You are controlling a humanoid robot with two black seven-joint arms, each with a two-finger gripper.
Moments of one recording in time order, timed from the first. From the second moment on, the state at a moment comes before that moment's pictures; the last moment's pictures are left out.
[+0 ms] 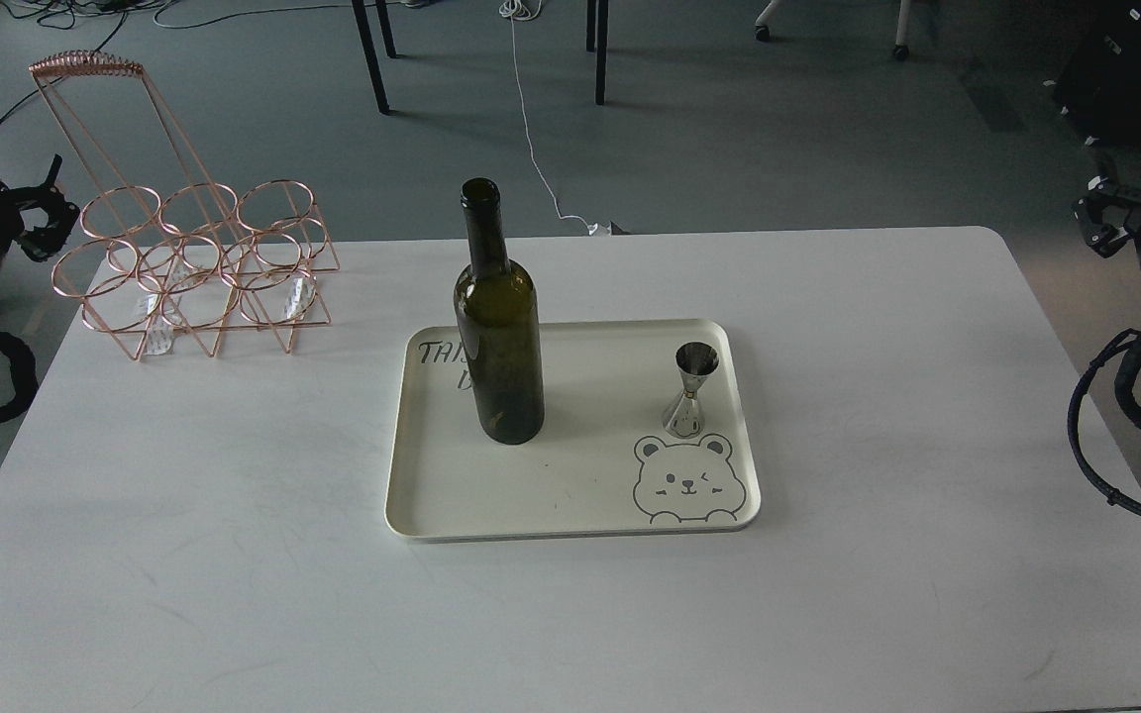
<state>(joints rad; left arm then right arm) -0.76 0.66 -0.57 -0.55 -0.37 -0.42 -0.37 0.83 -0.45 0.74 0.27 0.22 0.49 0.38</state>
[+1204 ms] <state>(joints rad) -0.77 0.68 -0.58 -0.59 -0.37 -0.41 -0.38 0.85 -0.86 0.57 0.98 -0.26 0.46 0.41</state>
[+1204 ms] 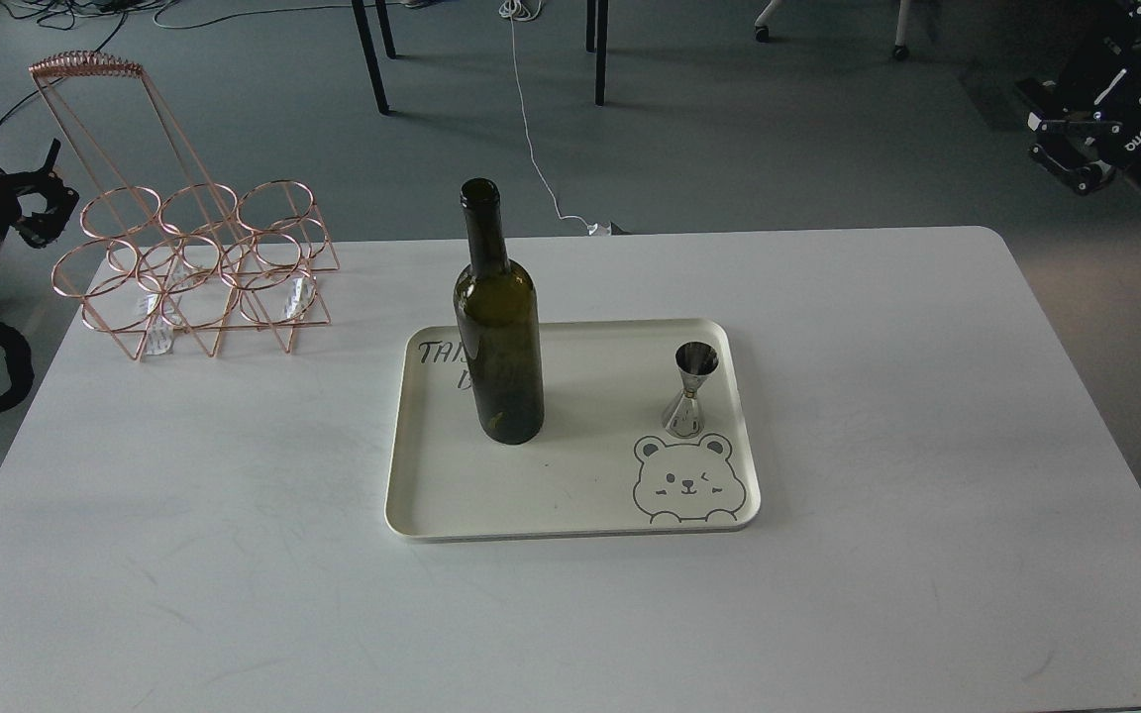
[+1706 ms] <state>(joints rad) -0.77 0.71 -0.58 -0.59 -0.37 -0.42 -0.38 0.84 -0.87 0.54 1.25 -0.72 0.25 0.42</state>
